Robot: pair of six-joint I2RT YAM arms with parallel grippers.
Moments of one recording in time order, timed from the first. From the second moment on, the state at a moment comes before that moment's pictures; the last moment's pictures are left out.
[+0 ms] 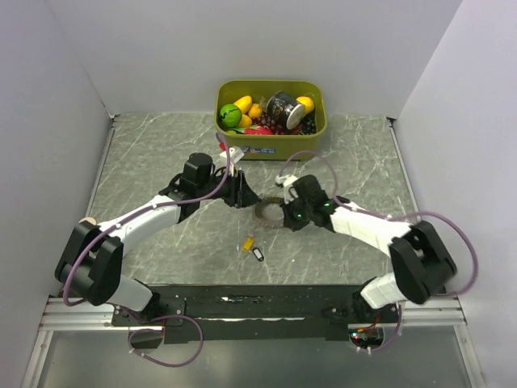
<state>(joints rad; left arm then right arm) -0.54 1.44 0.89 0.14 0.66 -0.41 0.57 1.39 0.77 -0.25 -0.18 0.05</state>
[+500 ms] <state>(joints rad) -0.54 1.45 0.89 0.14 0.64 -0.41 0.65 1.64 0.96 -0.36 -0.09 0.13</state>
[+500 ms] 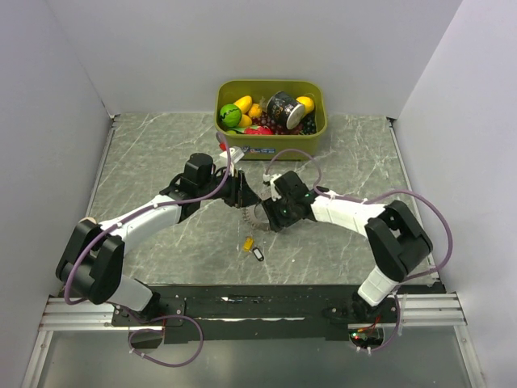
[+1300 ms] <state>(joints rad) -0.54 1.45 0.87 0.14 0.63 -0.41 0.64 1.55 0.94 -0.39 -0.08 0.31</state>
